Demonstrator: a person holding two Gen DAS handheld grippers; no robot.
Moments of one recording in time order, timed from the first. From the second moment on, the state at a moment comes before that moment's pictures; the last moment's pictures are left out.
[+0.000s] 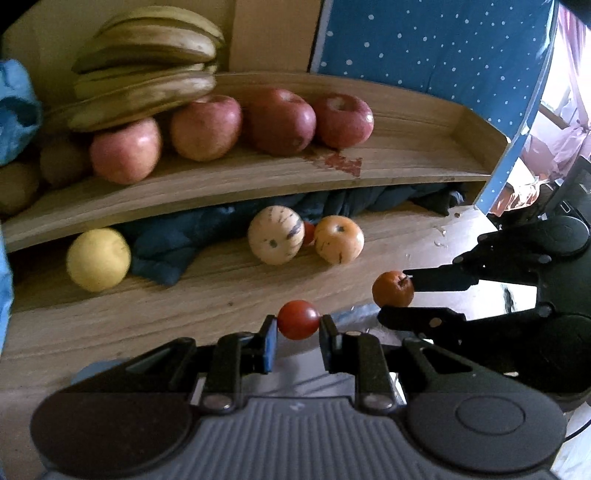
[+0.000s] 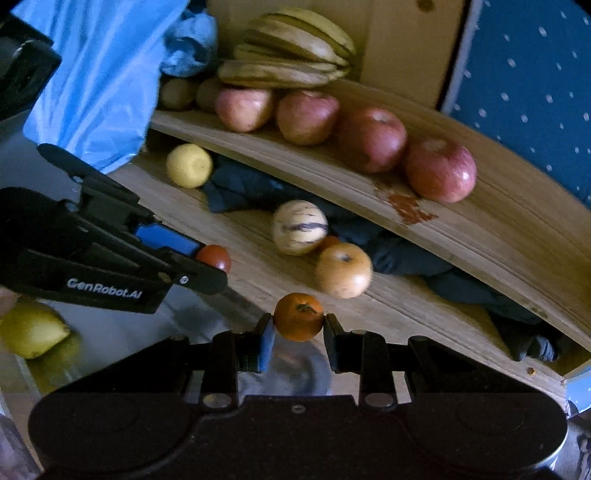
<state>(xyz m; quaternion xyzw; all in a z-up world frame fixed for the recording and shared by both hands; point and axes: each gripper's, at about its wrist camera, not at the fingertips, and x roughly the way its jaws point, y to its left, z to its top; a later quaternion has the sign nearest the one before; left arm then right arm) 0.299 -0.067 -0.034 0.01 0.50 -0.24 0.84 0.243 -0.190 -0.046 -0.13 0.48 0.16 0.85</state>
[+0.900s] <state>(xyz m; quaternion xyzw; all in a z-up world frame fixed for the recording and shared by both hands) 0.224 0.042 -0.026 0.00 0.51 -0.20 0.84 0.156 -0.058 -0.045 -0.15 0.49 0.23 0.83</state>
